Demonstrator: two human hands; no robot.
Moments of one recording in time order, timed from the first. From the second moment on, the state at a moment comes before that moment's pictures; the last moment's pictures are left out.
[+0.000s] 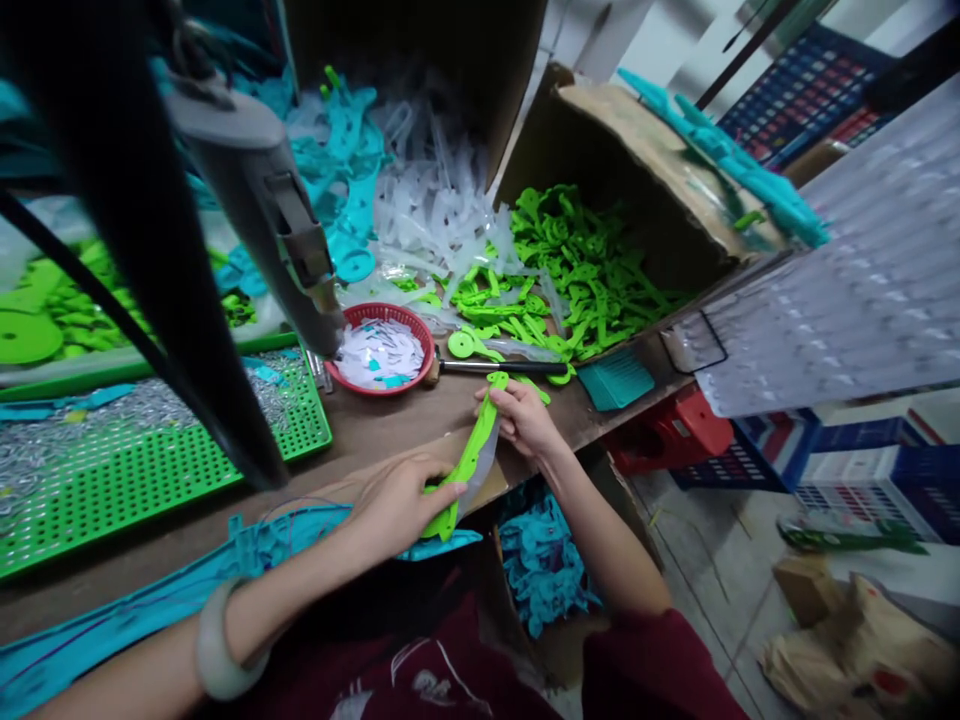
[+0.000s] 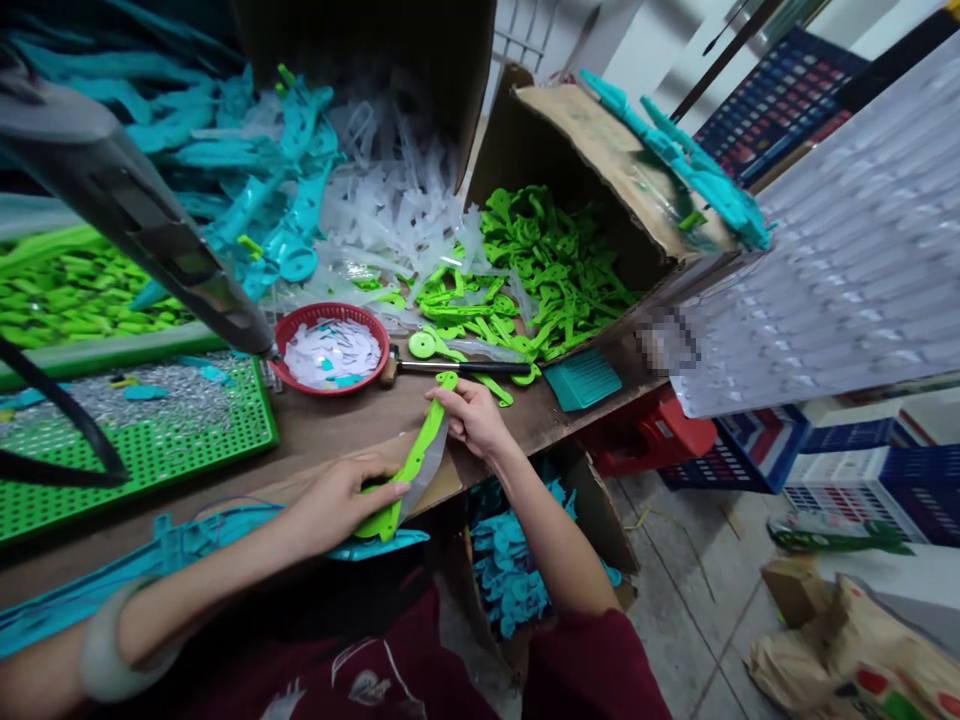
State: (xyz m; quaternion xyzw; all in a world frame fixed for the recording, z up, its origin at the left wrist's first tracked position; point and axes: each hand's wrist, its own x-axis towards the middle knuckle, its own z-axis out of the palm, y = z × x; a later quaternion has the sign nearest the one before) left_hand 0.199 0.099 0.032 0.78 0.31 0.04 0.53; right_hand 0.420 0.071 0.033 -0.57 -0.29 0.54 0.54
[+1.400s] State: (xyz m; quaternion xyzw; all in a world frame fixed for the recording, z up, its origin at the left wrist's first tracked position) left_hand 0.037 0.247 0.030 0.98 0.08 0.18 0.06; right_hand 0.241 0.191 0.100 -0.50 -0.40 0.21 0.74
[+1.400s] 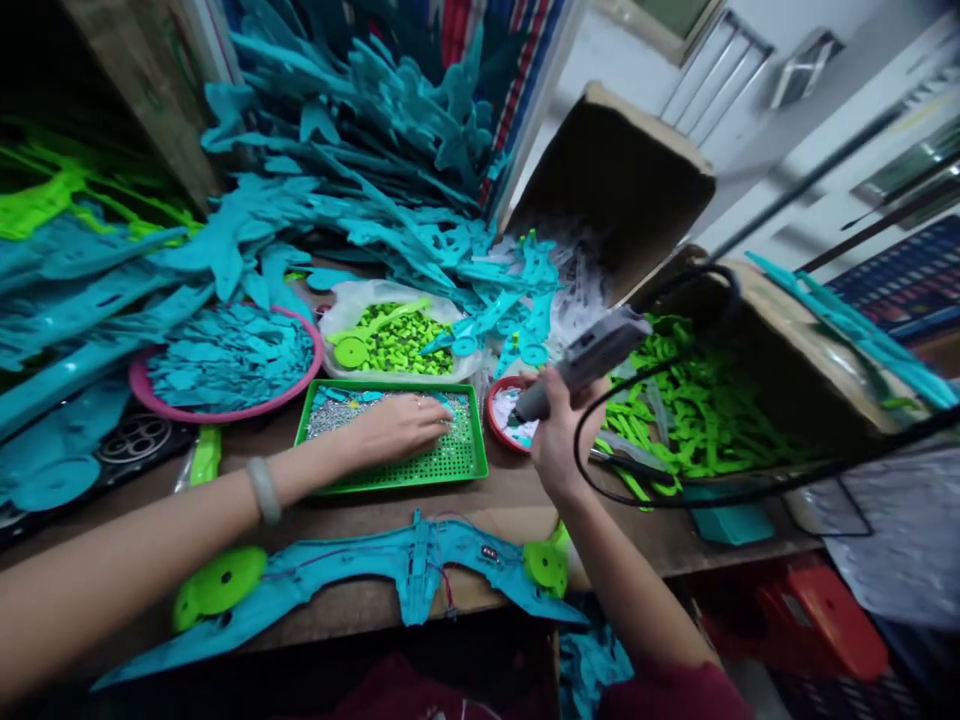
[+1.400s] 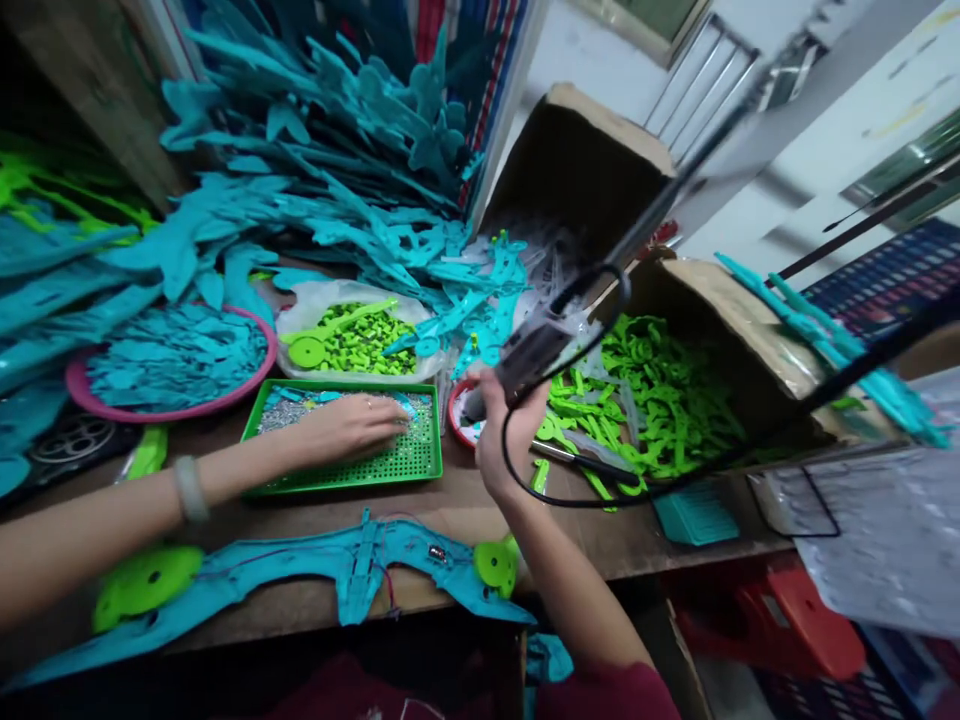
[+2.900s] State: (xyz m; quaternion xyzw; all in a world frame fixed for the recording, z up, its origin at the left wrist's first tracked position) left_hand 0.111 0.040 0.004 0.94 0.23 0.25 0.02; right_hand 0.196 0.195 0.033 -0.43 -0.48 0.40 0.66
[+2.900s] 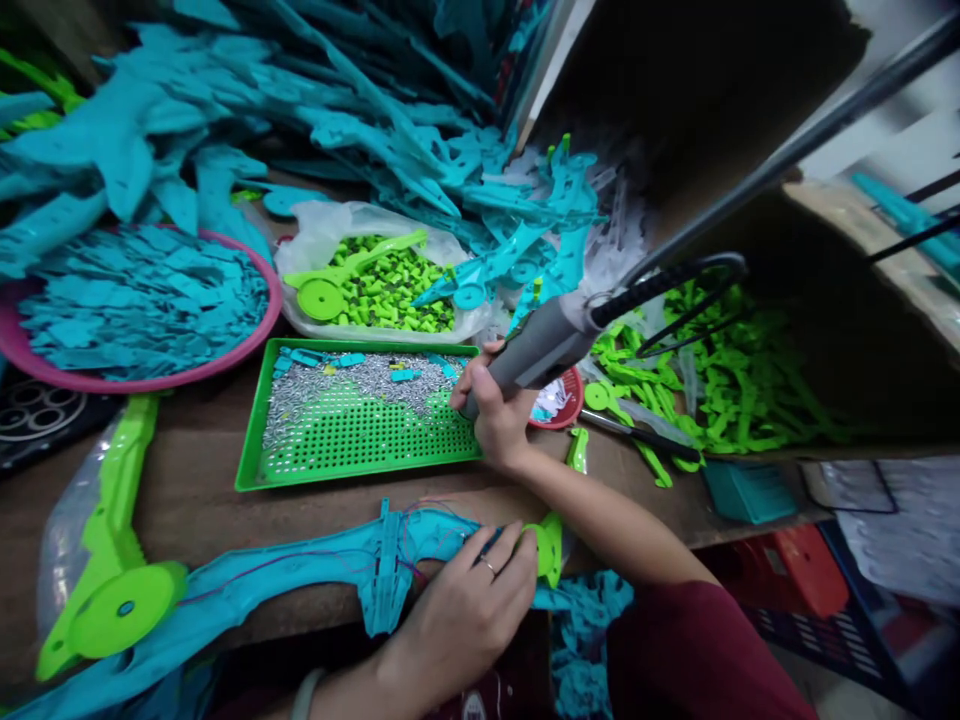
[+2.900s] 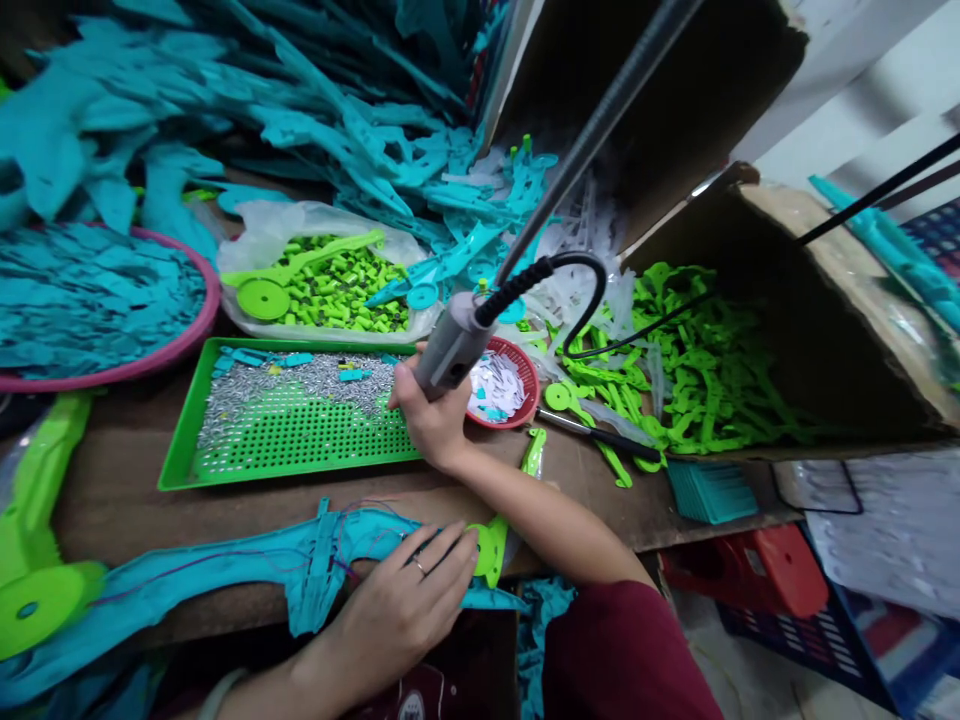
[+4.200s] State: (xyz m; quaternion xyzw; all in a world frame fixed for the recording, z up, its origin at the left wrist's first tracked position) left_hand 0.118 0.033 0.008 0.93 0.26 0.26 0.02; right_hand 0.251 0.168 0.089 -0.38 -0.49 0.40 0.68
